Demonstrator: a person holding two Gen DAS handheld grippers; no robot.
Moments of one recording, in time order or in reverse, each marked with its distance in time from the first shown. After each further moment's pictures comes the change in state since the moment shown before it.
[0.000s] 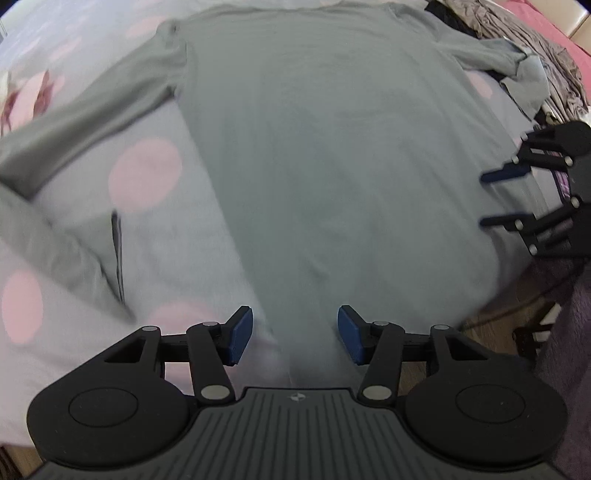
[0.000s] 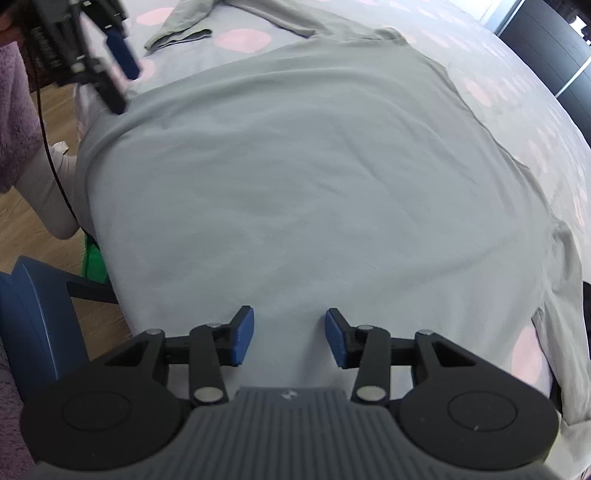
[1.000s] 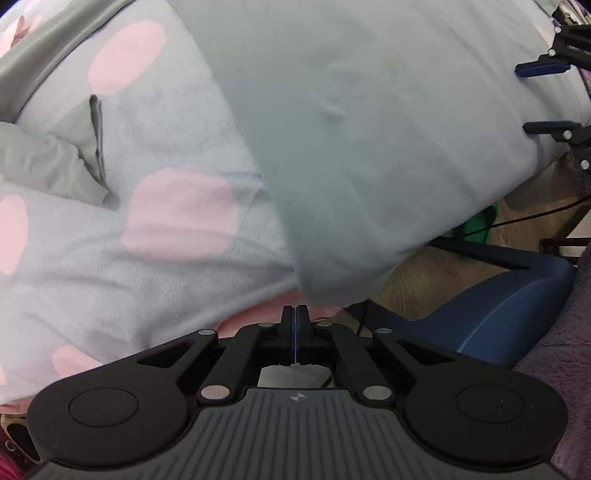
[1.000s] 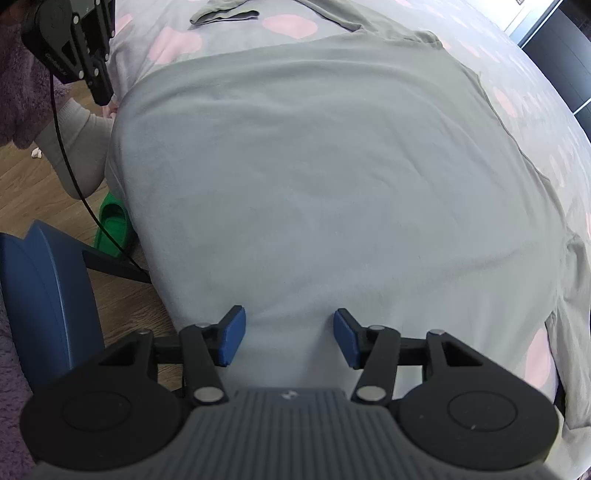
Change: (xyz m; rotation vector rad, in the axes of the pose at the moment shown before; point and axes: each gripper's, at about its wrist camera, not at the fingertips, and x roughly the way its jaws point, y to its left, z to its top) left arm 0.025 -0.011 -0.023 0.077 0.256 0.072; right arm -0.002 0.035 -0.008 -0.072 0.026 0.008
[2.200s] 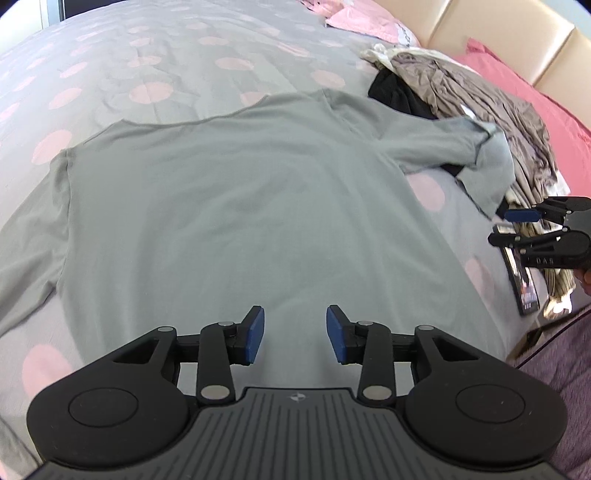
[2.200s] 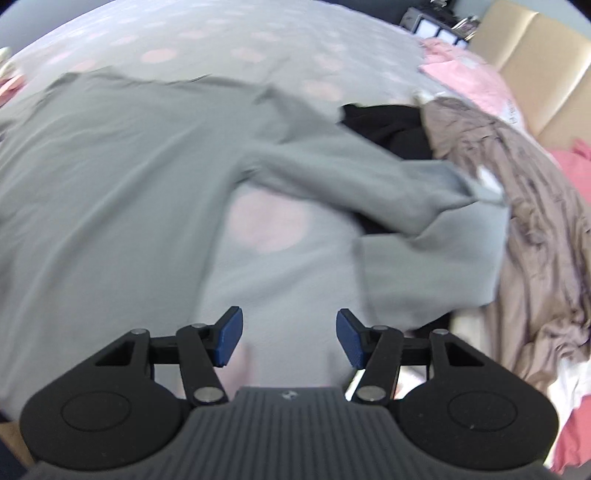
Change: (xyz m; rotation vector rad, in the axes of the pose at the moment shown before) left arm -0.058 -0.038 0.167 -0.018 -0.494 -0.163; right arm -0.043 -0.198 -0.124 0.762 -0.033 -0.374
